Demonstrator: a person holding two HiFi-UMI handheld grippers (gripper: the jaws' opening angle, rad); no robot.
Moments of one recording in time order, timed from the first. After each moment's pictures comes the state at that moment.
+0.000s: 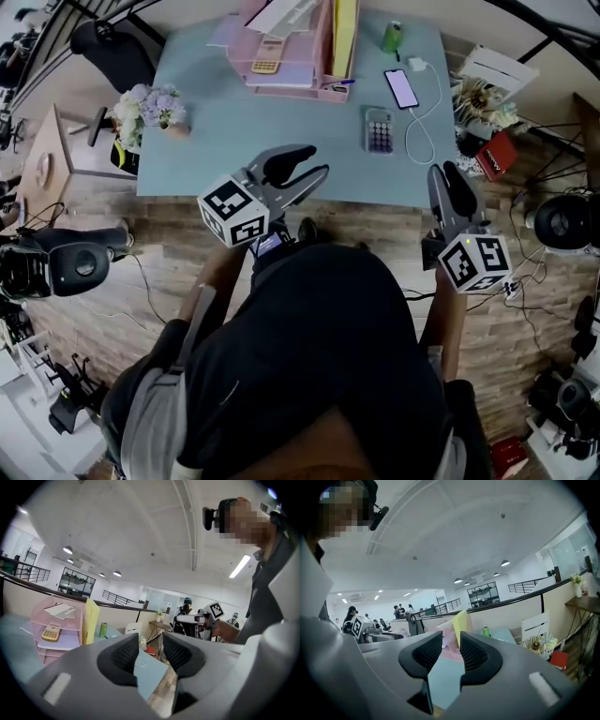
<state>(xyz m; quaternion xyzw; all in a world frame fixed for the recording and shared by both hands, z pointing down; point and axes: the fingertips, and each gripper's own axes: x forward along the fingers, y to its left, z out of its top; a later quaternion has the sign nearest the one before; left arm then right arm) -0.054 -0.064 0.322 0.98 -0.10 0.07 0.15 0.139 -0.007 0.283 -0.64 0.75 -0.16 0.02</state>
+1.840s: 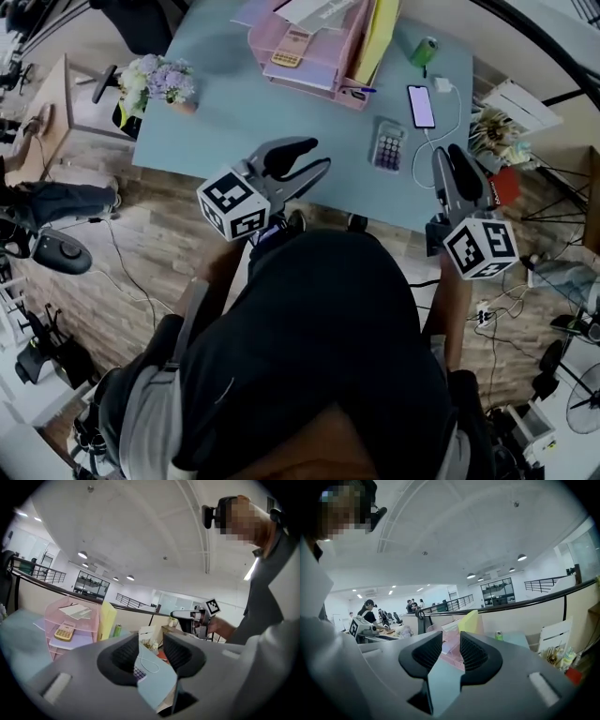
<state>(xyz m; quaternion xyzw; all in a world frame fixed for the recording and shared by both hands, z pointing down) -0.056 -0.115 0.335 0.96 -0.19 0.05 0.17 0.142 -0.114 0.282 -0.57 0.80 -0.16 -0.01</state>
